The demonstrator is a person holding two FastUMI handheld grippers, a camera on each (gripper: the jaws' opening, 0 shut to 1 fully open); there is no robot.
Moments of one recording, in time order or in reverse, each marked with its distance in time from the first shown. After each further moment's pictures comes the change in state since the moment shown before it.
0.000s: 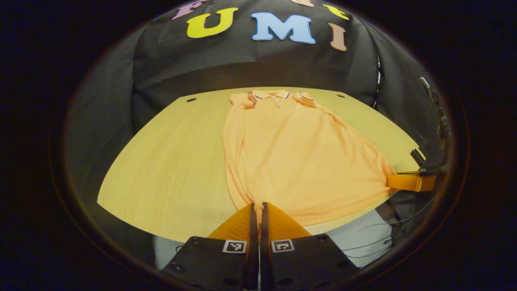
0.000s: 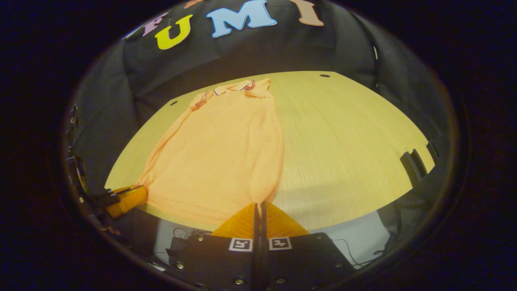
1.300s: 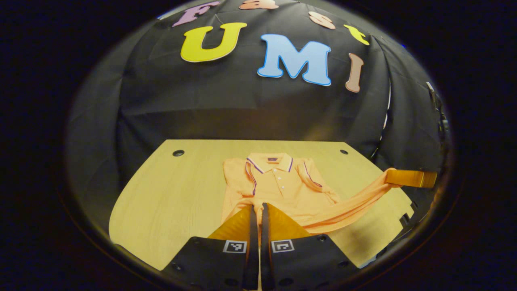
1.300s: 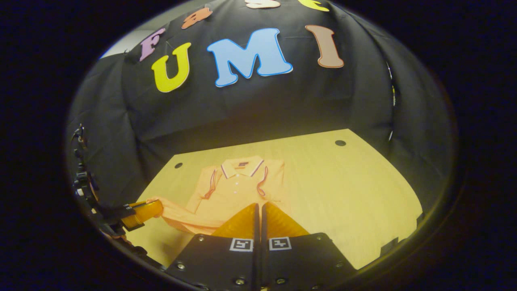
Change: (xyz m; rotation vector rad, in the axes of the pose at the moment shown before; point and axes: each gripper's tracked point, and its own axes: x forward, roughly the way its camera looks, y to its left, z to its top) left arm 0.067 0.014 0.268 -0.042 -0.242 -0.110; right arm 0.010 0.047 0.278 -0.046 -0.304 0.003
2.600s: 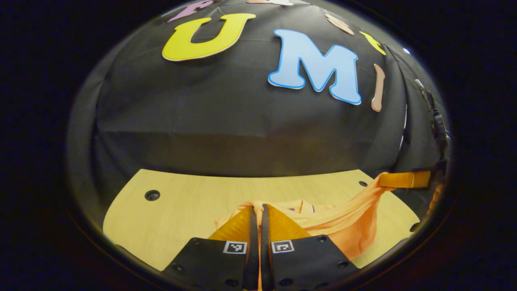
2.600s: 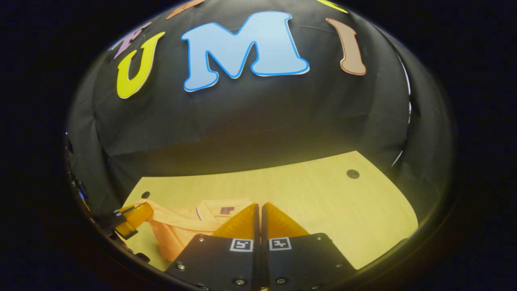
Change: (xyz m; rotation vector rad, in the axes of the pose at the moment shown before) left arm 0.198 0.047 0.113 -0.010 -0.118 -0.039; right arm 0.195 -0.004 0.110 -0.015 -0.024 -0.130
